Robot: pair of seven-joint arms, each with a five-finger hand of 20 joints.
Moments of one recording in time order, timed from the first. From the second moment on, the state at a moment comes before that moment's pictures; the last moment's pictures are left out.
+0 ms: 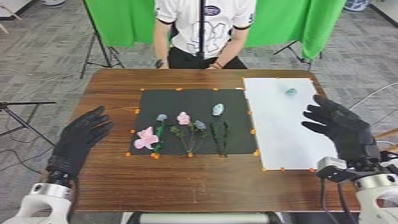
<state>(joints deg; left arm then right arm) 129.4 -58.5 -101.0 -121.1 49.3 3.5 10.5 -126.8 -63.9 107.5 -121.5 -58.2 -2.6 -4.9</state>
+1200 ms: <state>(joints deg) 125.2 -60.2 -96.7 -119.0 48.4 2.3 7.1 -122.4 -67.6 101.8 -116.8 -60.3 -4.4 -3.1</state>
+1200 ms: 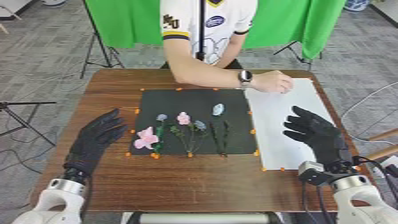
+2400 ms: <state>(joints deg) 125.8 -60.1 -98.9 -119.2 47.4 2.7 7.2 -121.1 -67.3 99.3 -116.8 -60.6 -3.9 -2.5</state>
